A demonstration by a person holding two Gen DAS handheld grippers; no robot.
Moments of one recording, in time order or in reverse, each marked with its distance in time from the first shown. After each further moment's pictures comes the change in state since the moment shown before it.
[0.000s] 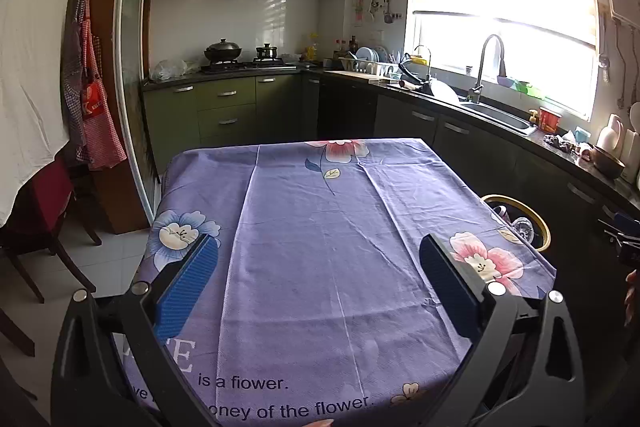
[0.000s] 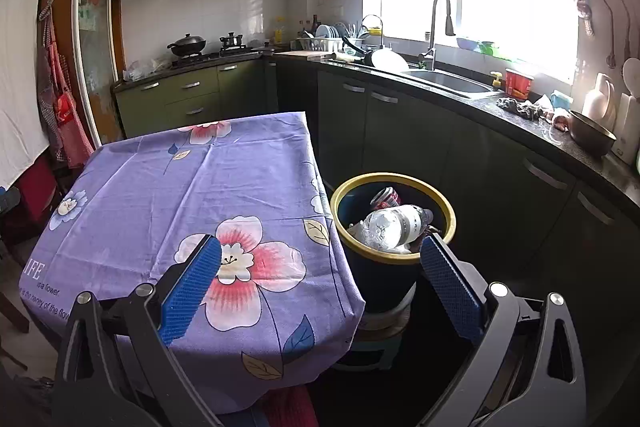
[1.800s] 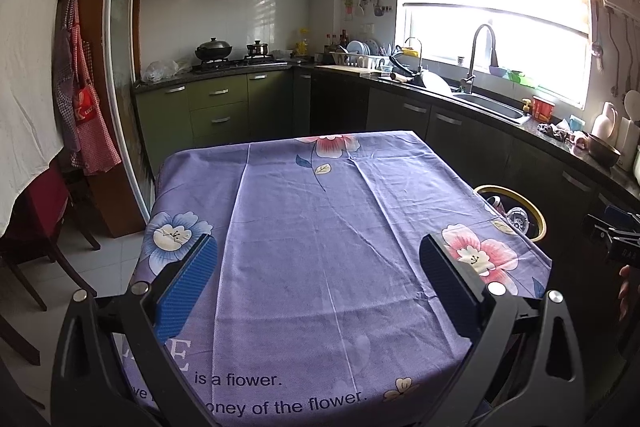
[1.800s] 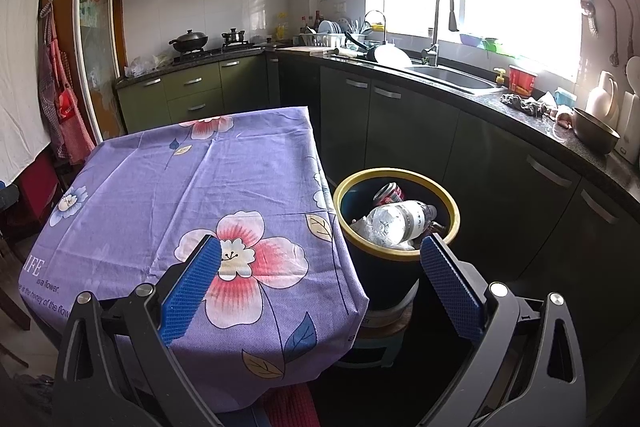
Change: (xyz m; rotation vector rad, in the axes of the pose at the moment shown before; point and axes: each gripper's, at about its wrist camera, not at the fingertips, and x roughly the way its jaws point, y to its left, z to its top) left arm 0.000 -0.010 -0.001 0.033 0.019 -0.017; right arm 0.007 0.004 -0.005 -0.003 0.012 0.007
